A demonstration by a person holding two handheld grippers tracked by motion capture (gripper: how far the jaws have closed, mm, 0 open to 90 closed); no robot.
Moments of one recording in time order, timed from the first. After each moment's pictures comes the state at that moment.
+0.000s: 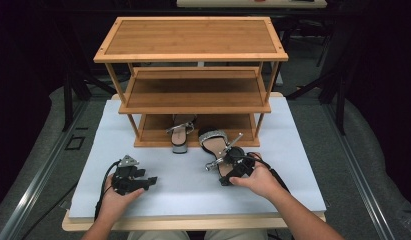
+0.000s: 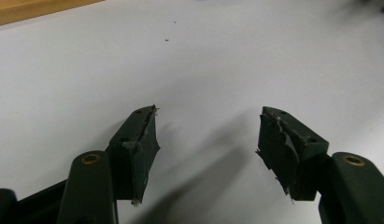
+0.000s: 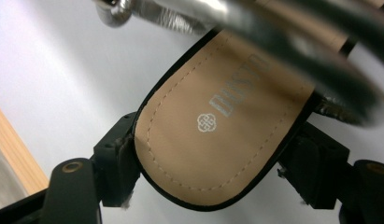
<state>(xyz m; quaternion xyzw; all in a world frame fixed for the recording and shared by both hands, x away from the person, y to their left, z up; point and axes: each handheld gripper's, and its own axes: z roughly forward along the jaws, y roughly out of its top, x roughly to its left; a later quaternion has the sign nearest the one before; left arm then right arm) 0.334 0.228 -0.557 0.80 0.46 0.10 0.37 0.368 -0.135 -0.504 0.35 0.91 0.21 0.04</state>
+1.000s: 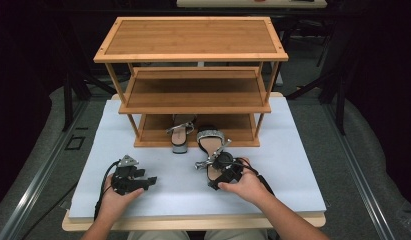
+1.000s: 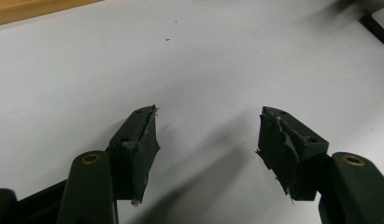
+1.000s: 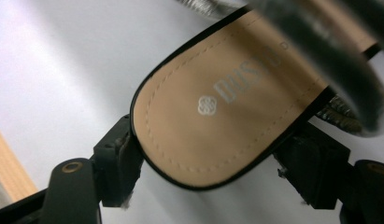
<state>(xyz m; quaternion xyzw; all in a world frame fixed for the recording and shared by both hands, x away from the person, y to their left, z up) 0.334 0.229 -0.557 0.80 0.46 0.10 0.37 0.356 -0.104 -0.522 0.34 0.92 0.22 0.05</state>
